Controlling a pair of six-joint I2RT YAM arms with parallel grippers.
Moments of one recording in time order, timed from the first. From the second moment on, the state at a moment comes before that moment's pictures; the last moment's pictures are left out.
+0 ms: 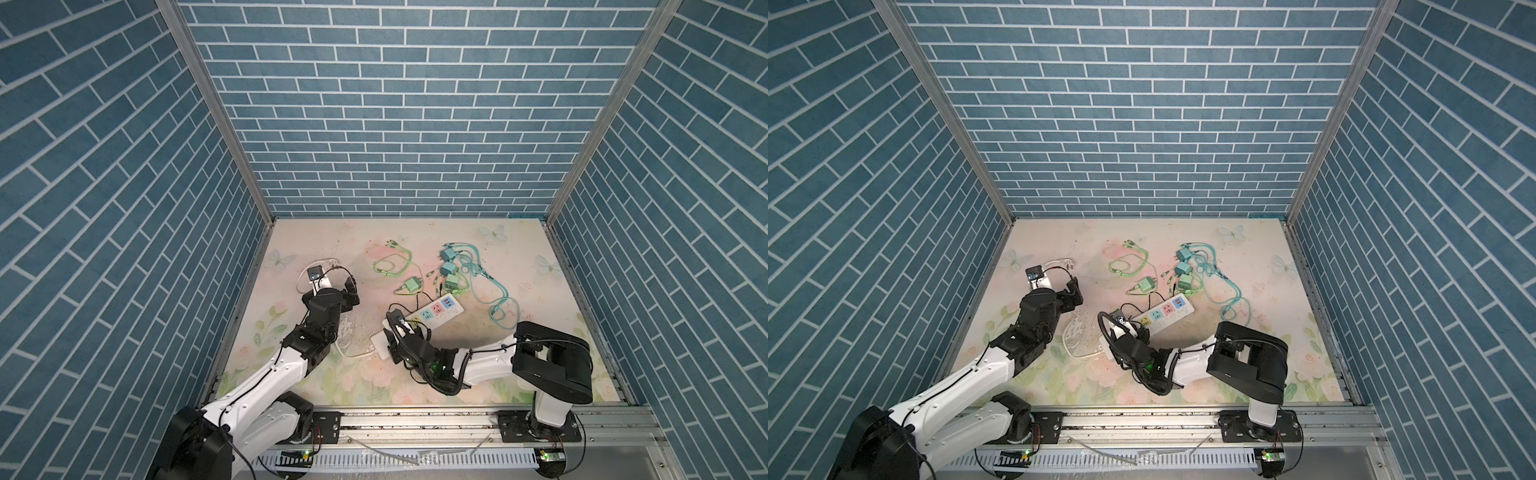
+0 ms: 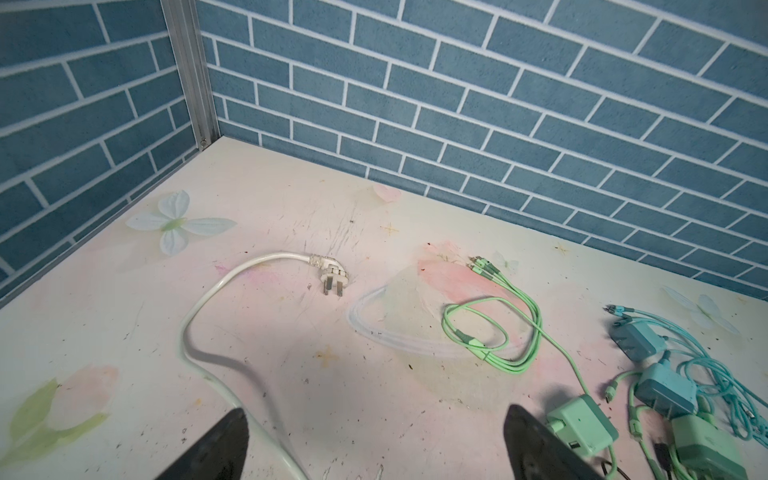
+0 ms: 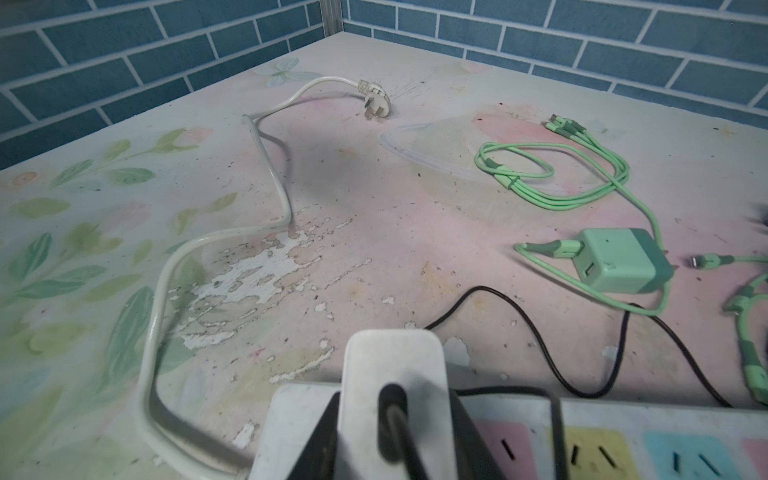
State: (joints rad) left arm -0.47 0.98 0.46 0.13 -0.49 -0.46; right arm 1.28 1.81 0.74 0.56 0.51 0.27
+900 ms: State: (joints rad) left arm -0.47 0.71 0.40 -0.14 -0.50 -0.45; right arm 1.14 1.92 0.86 0.51 0.21 0.16
